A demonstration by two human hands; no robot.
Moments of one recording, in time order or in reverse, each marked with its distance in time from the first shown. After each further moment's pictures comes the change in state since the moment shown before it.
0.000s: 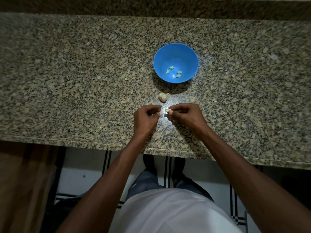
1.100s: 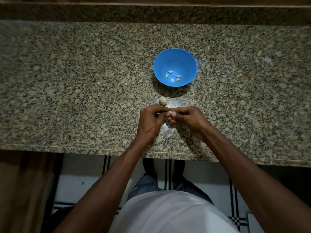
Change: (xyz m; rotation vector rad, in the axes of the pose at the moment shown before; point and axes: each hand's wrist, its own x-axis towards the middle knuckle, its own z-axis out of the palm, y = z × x) left_hand 0.005 0.013 -0.003 0.035 -0.066 0.352; right_hand -0.008 -0.018 0.004 0.150 -0.054 0.096
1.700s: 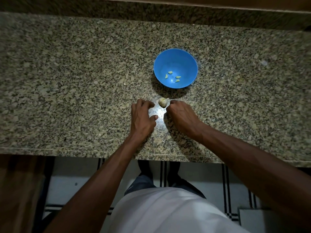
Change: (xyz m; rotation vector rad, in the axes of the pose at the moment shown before) left_hand 0.015 -0.042 -0.010 0.370 -0.049 -0.060; right_hand 0.030 -0.016 0.027 -1.571 -0.008 -0.523
